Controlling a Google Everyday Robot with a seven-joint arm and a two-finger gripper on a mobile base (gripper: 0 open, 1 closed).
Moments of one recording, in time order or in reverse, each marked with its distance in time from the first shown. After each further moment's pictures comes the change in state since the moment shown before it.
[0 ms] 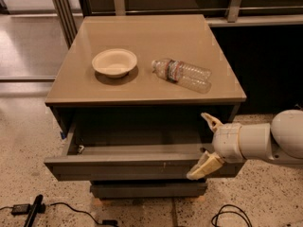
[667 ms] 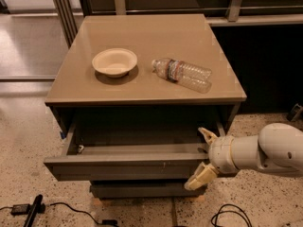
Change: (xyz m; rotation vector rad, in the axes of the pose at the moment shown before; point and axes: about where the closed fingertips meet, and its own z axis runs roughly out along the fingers) arm 0.048 0.021 0.035 -0.056 0.043 0.074
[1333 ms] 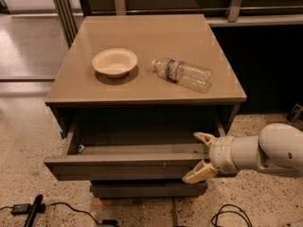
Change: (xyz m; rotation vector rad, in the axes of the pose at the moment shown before) arm 0.000 0.000 0.000 0.000 0.000 0.000
